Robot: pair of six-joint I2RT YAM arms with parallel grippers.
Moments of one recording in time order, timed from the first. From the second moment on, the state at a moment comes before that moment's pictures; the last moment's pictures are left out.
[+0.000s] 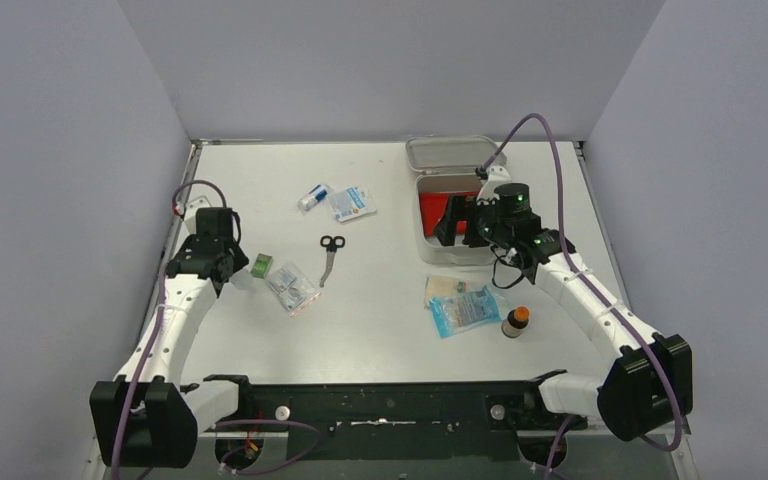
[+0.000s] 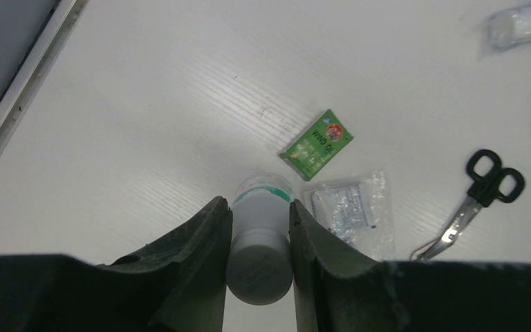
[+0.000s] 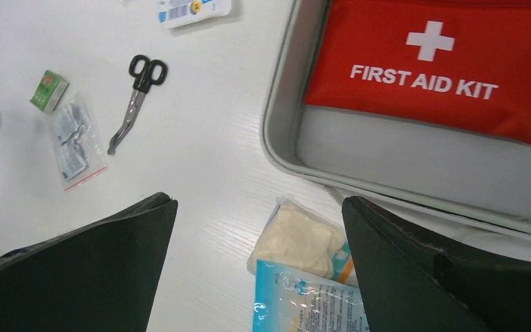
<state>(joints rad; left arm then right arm) -0.04 1.13 0.84 -0.60 -0.40 -0.52 0.36 1.26 0.98 -0.33 -0.17 0.30</state>
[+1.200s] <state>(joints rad) -0.26 1.06 0.67 0.32 0.48 -0.96 0.77 1.33 1.02 0.09 -0.33 -0.28</state>
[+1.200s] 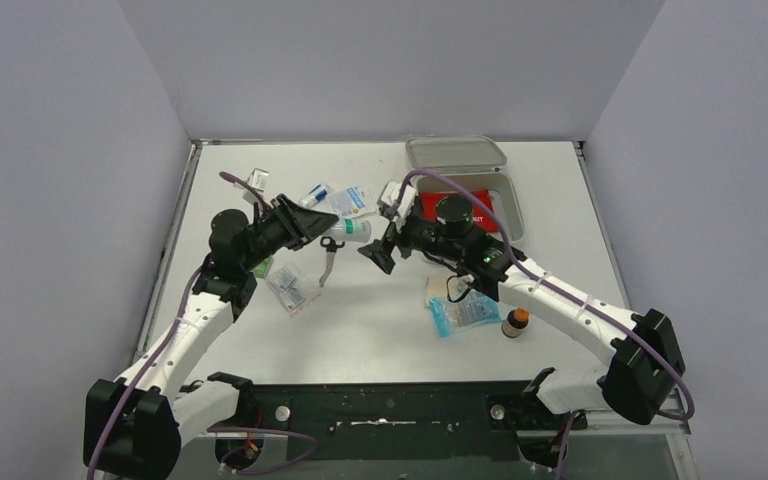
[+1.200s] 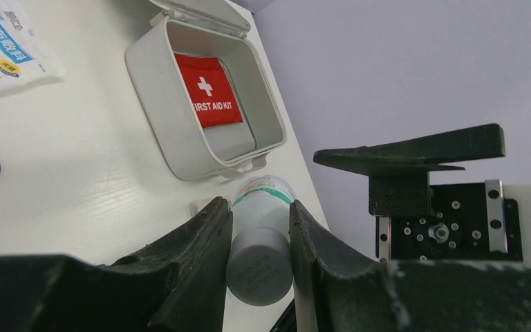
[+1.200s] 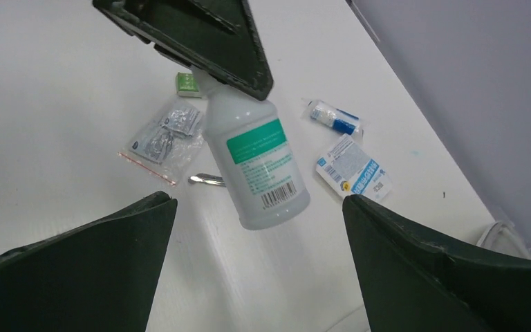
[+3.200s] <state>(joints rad) -0.08 1.07 0.67 -0.18 0.30 -0.39 0.26 1.62 1.22 -0.39 -0.27 -1.09</state>
